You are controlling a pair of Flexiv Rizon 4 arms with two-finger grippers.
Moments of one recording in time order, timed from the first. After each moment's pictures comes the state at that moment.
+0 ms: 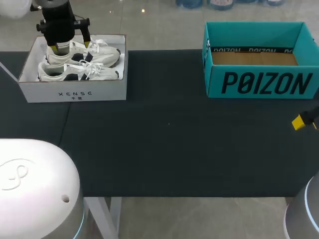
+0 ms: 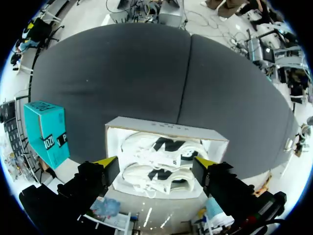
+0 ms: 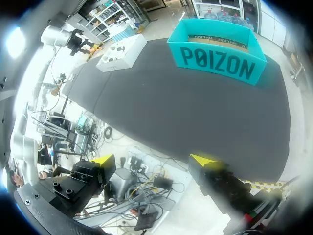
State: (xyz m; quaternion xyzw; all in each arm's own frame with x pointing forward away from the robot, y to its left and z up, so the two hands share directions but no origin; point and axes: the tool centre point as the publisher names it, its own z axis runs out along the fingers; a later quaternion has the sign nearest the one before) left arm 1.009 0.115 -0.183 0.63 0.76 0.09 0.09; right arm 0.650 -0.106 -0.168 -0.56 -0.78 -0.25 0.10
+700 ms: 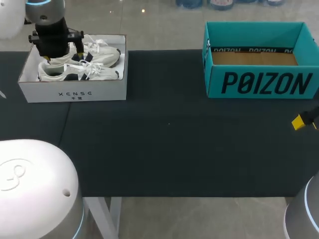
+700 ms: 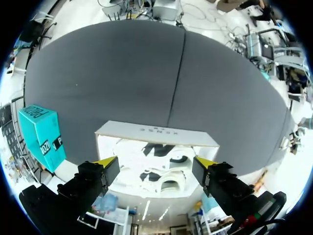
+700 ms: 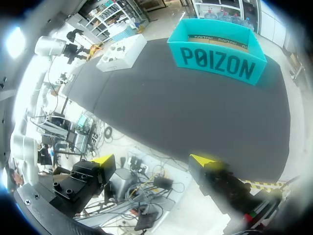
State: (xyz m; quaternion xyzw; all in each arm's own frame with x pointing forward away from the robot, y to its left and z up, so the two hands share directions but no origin) left arm 0.981 0.142 -0.197 0.63 0.76 0.12 0.09; right arm 0.650 -0.106 -0.168 -0.56 -0.78 -0.25 0.10
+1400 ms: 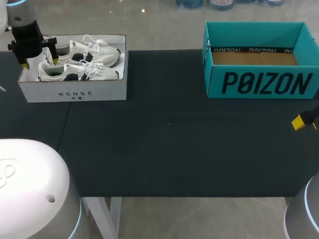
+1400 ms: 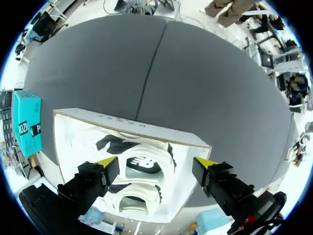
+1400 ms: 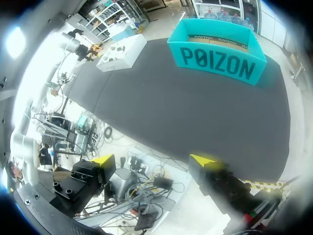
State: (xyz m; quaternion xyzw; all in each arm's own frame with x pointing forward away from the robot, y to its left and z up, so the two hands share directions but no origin) left arm 1.048 0.250 -0.283 0.62 0.78 0.05 0.04; right arm 0.650 -0.106 -0.168 -0.56 -0.78 -0.25 0.10
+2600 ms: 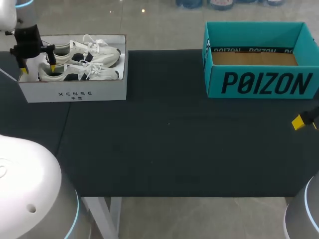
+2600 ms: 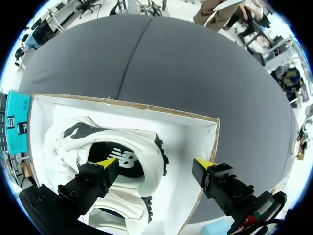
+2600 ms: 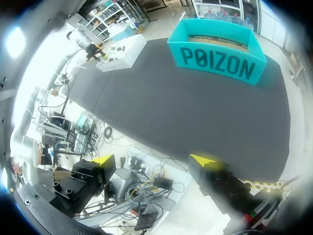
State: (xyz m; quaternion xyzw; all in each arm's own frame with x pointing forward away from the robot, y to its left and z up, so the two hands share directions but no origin) left arm 1.092 0.286 -0.350 0.63 0.78 0.00 -0.03; right arm 0.650 -0.106 -0.168 -0.56 -0.78 -0.25 0.10
